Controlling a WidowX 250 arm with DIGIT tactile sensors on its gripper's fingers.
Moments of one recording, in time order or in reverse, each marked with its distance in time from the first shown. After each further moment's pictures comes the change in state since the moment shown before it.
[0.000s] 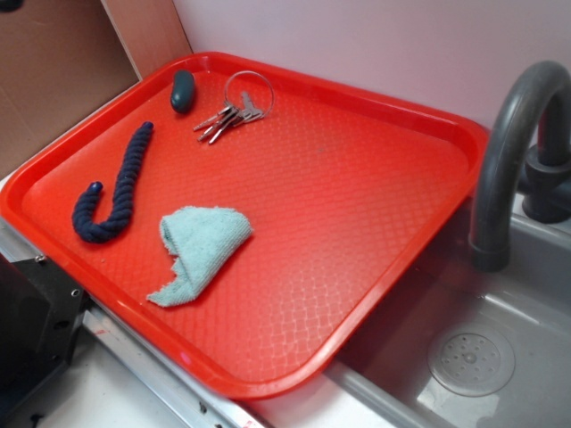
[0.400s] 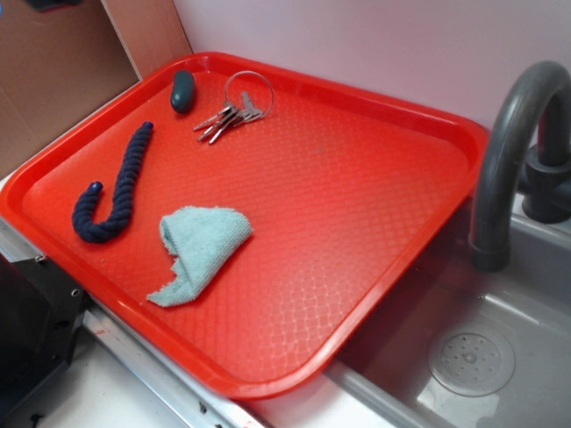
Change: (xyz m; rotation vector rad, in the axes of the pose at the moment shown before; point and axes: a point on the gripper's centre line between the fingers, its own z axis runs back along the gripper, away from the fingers) arm 0.048 0.025 -0.055 0.098 -0.090 0.192
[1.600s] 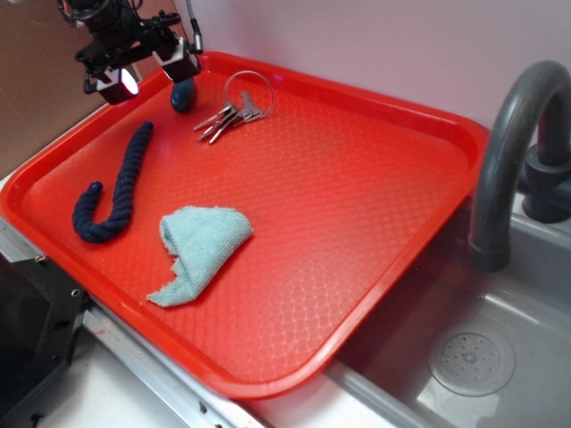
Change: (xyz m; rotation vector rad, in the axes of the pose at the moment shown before) arm 0.061 0.013 -0.183 -0.024 0.086 0.211
